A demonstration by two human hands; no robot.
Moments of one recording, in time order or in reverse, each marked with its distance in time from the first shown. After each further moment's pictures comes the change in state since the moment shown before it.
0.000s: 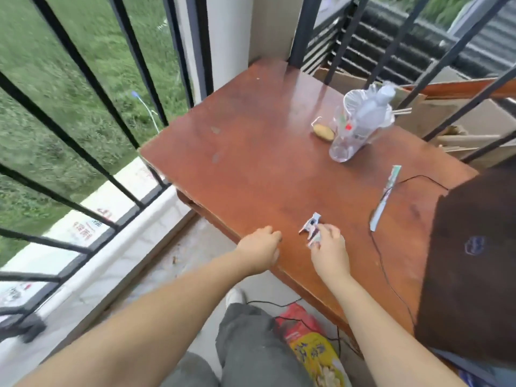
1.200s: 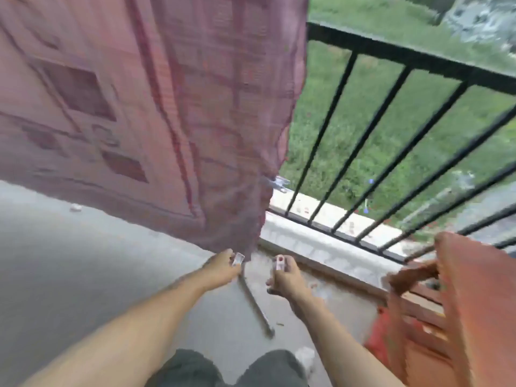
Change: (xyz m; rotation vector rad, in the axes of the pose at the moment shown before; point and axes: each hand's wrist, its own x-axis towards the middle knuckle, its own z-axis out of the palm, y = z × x) left_hand -0.472 -0.121 0.210 -1.104 0.826 -1.230; right_hand -0.368 -0.211 0.177 0.104 -1.186 -0.646
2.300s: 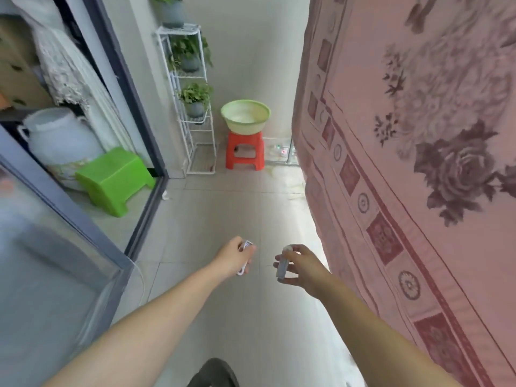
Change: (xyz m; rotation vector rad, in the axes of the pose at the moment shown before) left_hand -0.095 -0.572 -0.539 -1.031 0.993 -0.533; right_hand 0.082 -0.315 0.844 -0.500 -1.095 -0.087
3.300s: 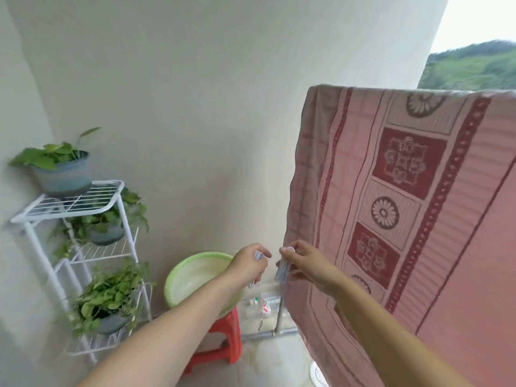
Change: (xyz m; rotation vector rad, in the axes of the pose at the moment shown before) left_hand 0.733 0.482 -0.226 0.052 -0.122 0.492; right_hand 0.615 -0.627 -0.008 -0.298 0.125 -0.461
